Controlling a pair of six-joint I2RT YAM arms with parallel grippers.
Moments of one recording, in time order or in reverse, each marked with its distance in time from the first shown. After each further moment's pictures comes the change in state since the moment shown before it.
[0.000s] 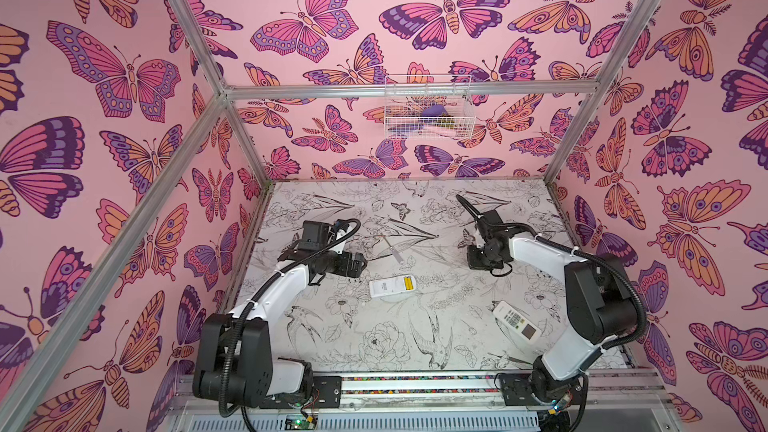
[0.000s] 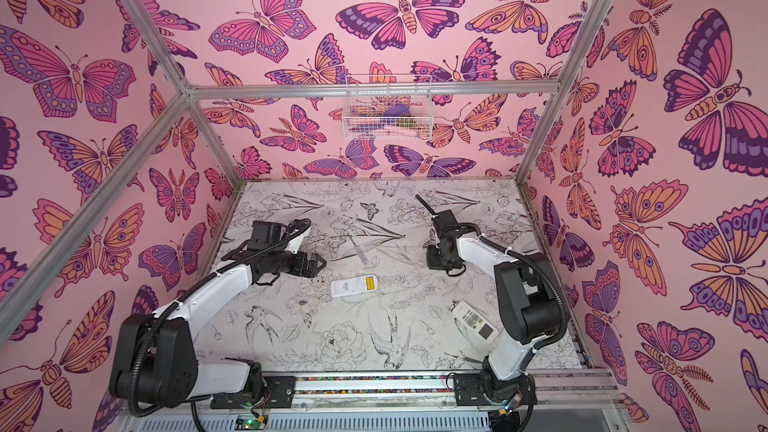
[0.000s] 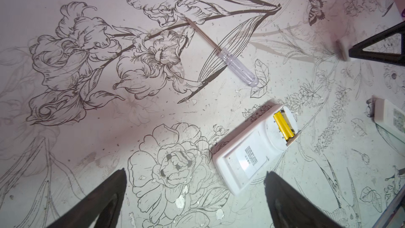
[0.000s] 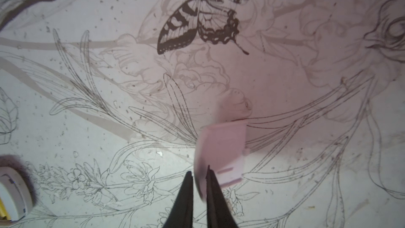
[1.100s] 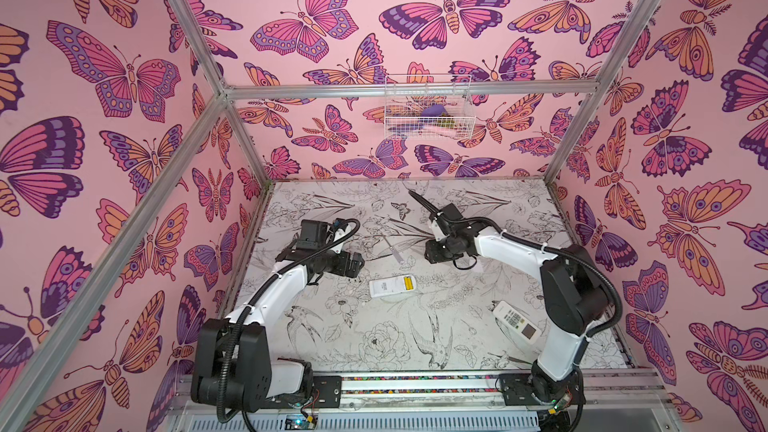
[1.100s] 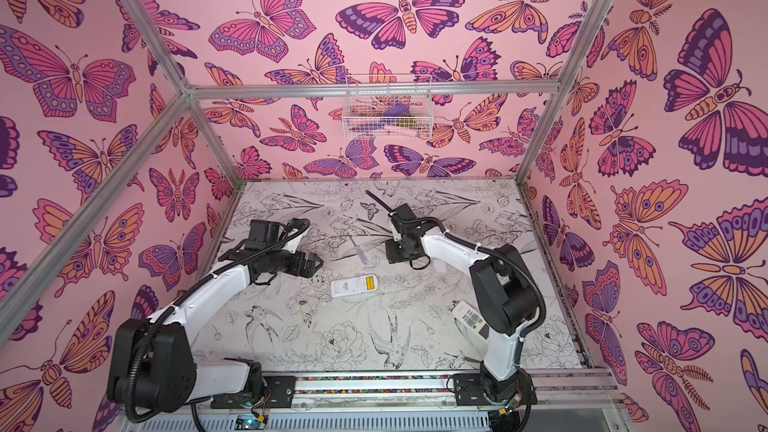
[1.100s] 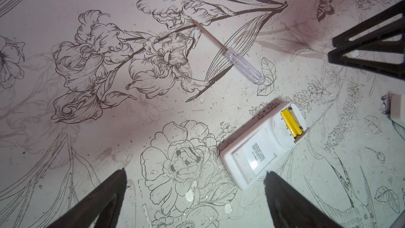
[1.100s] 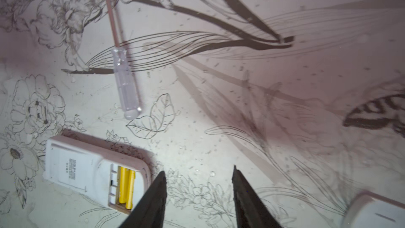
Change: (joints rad) left arm 0.006 -0.027 0.014 -0.027 -0.030 0.031; right arm 0.305 0.160 0.281 0.047 -0.051 -0.011
